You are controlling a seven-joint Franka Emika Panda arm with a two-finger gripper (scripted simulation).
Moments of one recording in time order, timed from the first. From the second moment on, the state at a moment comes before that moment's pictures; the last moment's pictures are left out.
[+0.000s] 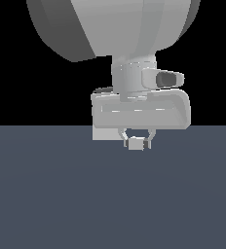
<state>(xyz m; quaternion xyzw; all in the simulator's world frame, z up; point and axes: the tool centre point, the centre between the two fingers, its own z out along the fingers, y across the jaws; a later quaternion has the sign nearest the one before) -0.017 -0.055 0.058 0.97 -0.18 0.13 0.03</state>
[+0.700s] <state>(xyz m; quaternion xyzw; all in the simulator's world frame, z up) 0.027 0.022 0.101 0.99 -0.05 0.13 0.01</state>
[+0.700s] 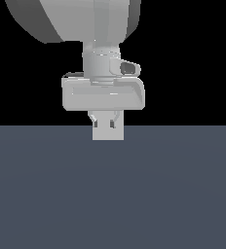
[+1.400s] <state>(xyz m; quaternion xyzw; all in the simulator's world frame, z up) 0.027 0.021 0.100 0.99 -0.05 0.13 0.01</state>
